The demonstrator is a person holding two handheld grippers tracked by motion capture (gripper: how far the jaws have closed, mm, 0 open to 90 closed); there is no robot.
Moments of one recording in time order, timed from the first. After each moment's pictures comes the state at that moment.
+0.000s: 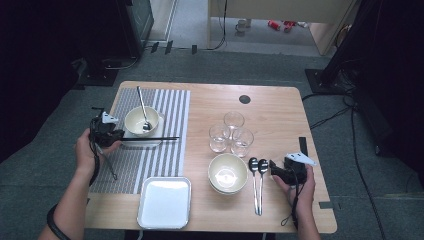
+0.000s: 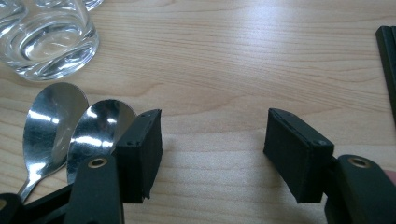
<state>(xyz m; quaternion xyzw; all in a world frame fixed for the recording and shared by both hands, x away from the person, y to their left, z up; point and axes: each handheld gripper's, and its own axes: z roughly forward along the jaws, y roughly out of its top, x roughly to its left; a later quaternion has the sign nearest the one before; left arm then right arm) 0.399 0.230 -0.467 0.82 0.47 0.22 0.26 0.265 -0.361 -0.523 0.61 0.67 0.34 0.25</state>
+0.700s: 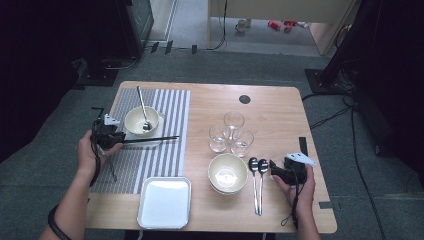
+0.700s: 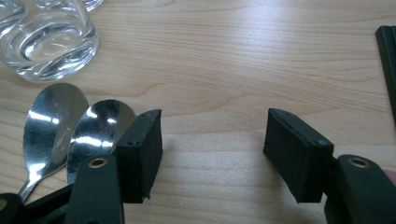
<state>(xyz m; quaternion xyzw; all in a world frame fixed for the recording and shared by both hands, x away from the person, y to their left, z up) 0.398 0.229 -0.478 0.82 0.47 0.21 0.25 0.265 -0.361 -0.523 0.61 0.67 0.34 0.25</state>
